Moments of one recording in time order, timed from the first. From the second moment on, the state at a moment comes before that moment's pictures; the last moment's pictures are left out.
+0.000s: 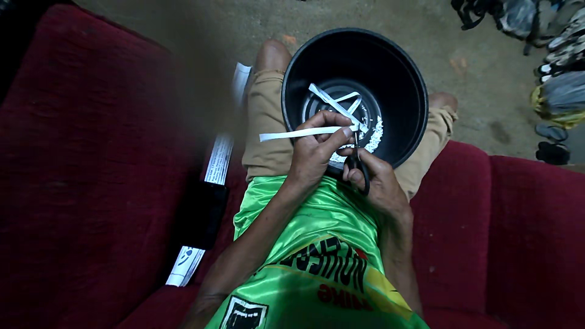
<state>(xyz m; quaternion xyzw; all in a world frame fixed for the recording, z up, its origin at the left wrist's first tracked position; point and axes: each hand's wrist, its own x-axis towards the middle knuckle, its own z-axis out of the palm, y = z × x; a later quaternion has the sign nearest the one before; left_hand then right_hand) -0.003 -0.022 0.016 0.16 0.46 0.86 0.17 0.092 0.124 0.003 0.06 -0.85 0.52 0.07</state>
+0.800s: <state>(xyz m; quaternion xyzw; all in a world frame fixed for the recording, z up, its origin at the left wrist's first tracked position) -0.001 -0.021 0.014 0.17 0.47 0.85 0.16 0.090 0.127 0.000 0.06 -0.85 0.52 0.09</state>
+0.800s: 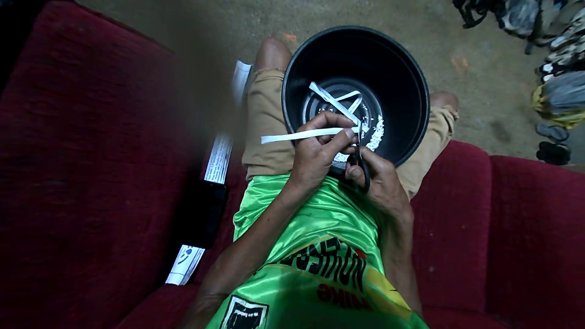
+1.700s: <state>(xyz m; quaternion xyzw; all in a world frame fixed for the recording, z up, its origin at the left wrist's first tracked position) 0.002 -0.020 0.014 0.17 0.48 0.84 0.16 0.091 0.126 0.000 0.05 -0.85 0.51 0.08</state>
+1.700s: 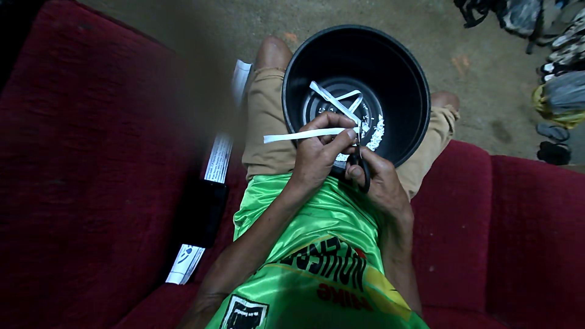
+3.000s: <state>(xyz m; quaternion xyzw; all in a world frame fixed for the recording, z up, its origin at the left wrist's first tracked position) 0.001 -0.019 0.013 0.15 0.49 0.84 0.17 0.091 0.126 -0.005 0.07 -0.85 0.51 0.06</state>
